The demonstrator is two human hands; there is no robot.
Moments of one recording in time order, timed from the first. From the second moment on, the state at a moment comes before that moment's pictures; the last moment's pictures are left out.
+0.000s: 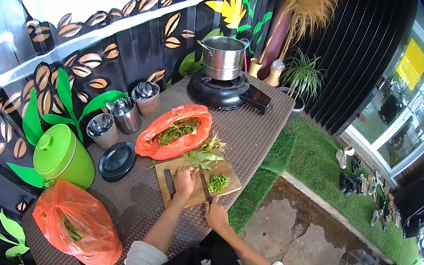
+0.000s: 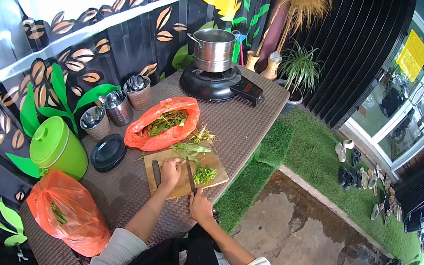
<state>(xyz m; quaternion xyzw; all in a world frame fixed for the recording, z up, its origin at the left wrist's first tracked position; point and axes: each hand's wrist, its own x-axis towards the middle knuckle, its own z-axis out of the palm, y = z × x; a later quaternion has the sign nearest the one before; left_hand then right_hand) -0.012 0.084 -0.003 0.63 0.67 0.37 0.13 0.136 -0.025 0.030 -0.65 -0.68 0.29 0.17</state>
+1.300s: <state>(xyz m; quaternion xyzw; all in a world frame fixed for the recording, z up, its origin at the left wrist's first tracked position) -0.020 0.033 0.020 0.73 0.56 0.38 0.07 0.173 -0.016 0.052 -0.63 -0.63 0.26 0.36</state>
